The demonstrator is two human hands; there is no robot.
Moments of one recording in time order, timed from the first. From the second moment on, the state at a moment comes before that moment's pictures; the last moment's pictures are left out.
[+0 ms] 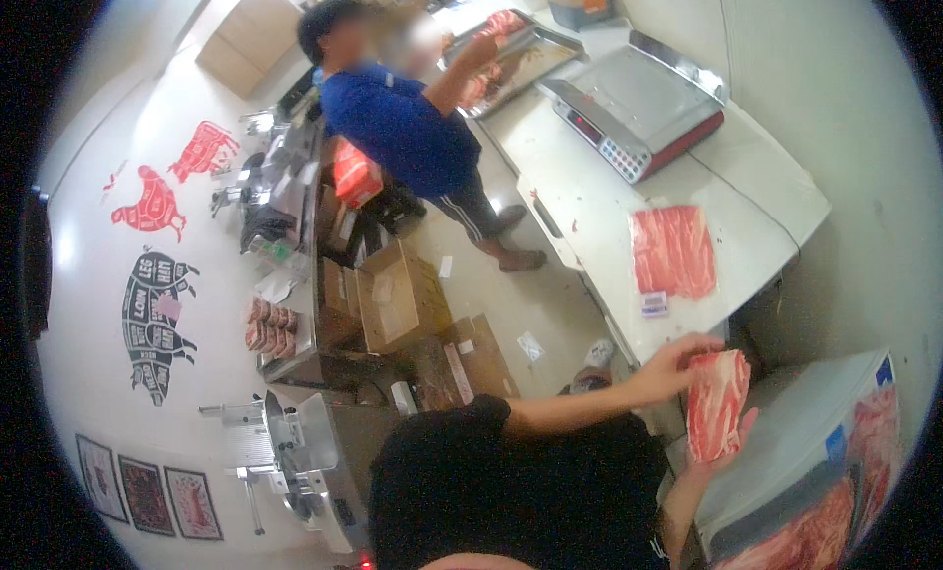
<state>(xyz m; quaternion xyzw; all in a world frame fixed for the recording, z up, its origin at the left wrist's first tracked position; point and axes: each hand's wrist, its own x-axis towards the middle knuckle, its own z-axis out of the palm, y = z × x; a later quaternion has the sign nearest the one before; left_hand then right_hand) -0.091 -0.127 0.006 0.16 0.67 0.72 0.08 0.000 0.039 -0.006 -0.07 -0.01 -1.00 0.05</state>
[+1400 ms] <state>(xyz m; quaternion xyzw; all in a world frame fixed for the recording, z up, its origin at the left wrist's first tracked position) -0.232 -0.245 -0.021 0.51 0.65 0.57 0.00 -0.183 -0.090 -0.082 0.23 0.35 -0.91 0.05</state>
